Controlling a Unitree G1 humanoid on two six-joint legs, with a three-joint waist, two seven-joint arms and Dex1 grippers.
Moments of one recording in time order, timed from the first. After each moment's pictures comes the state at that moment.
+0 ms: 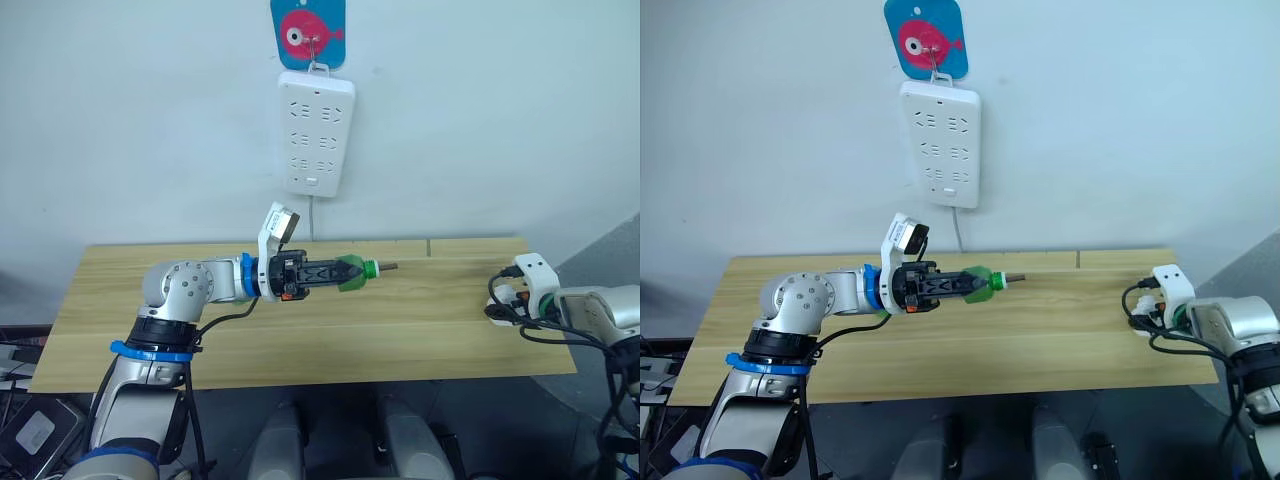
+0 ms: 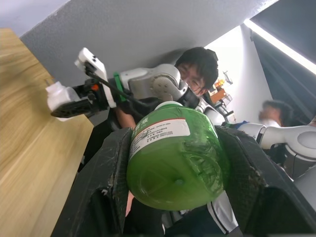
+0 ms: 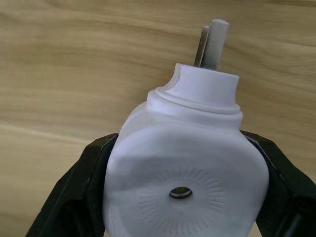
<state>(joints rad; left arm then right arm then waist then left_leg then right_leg) -0.62 0.48 -0.03 0.10 -1.05 1.19 -1.04 -0.53 -0.85 0.21 0.40 0.52 1.00 0.46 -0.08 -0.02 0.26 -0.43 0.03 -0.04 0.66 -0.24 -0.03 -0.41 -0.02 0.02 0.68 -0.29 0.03</state>
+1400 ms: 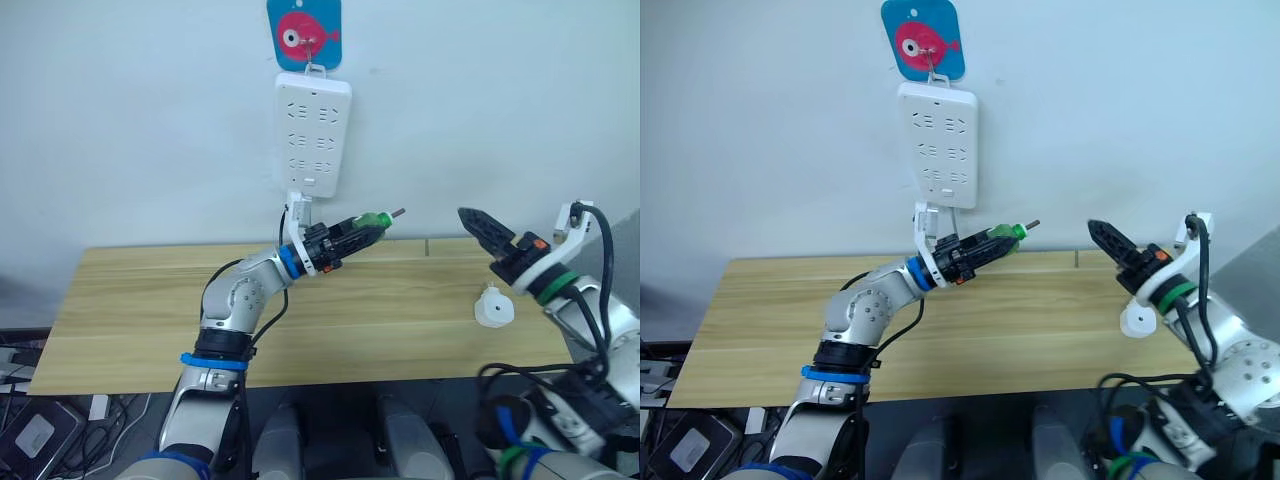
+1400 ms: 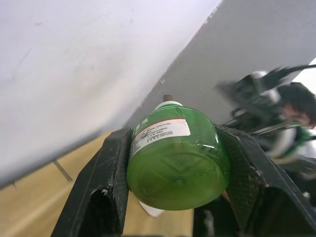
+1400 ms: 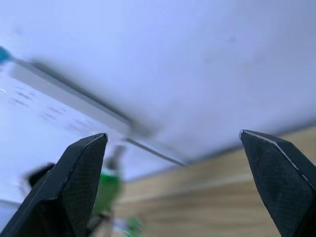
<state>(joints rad) -0.61 0.13 -0.02 0.17 -0.61 0.53 -0.87 -0.61 0.10 -0.99 -0.56 1.06 1.61 -0.03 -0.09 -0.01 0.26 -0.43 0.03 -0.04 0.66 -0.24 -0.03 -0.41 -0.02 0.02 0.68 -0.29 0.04</state>
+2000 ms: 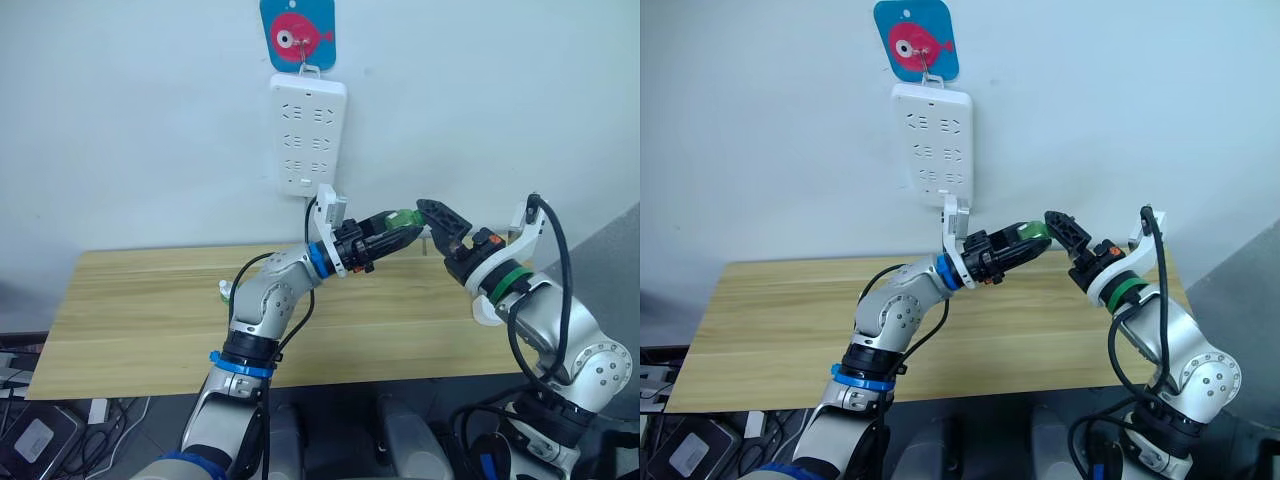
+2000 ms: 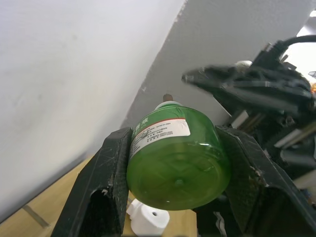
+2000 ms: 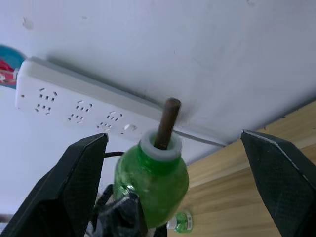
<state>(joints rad) -0.59 0.06 -0.09 0.09 -0.58 0.50 -0.86 -0.37 -0.07 -0.46 -0.51 1.79 1.02 -0.75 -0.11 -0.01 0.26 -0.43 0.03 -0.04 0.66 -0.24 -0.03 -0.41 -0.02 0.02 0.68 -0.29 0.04</state>
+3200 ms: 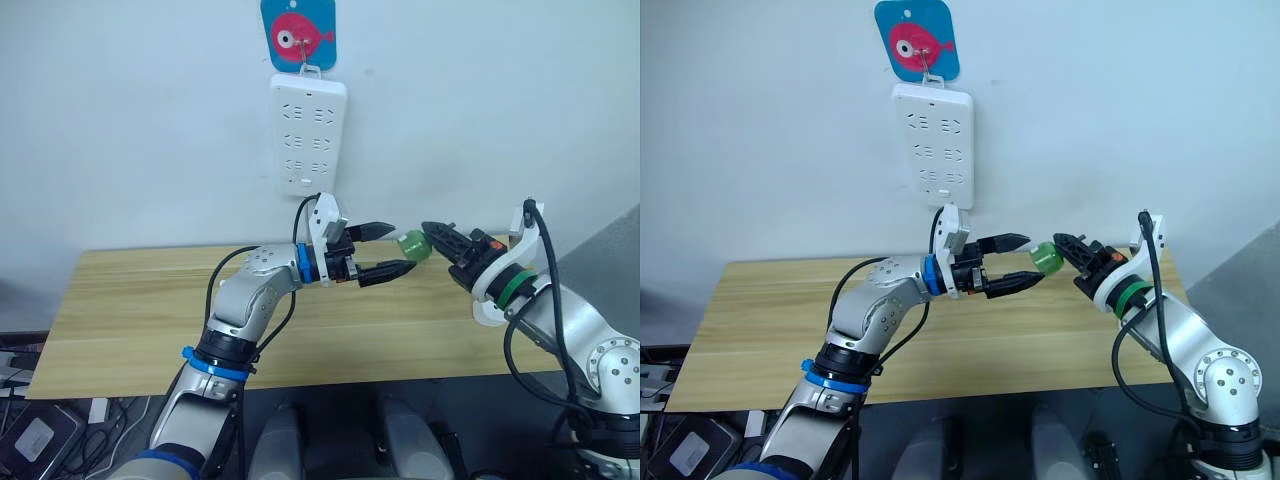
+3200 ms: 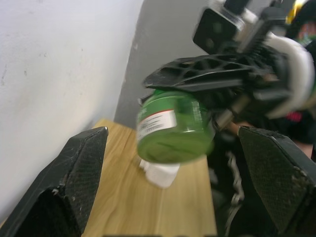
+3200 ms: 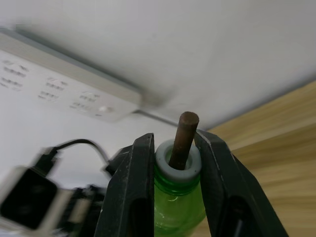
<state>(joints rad) -0.59 0.28 -0.21 0.04 -0.43 0.40 -1.00 -0.21 -0.56 -0.14 -0.47 1.63 0.66 -0.41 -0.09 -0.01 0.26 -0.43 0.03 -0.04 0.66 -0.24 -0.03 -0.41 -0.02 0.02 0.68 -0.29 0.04</state>
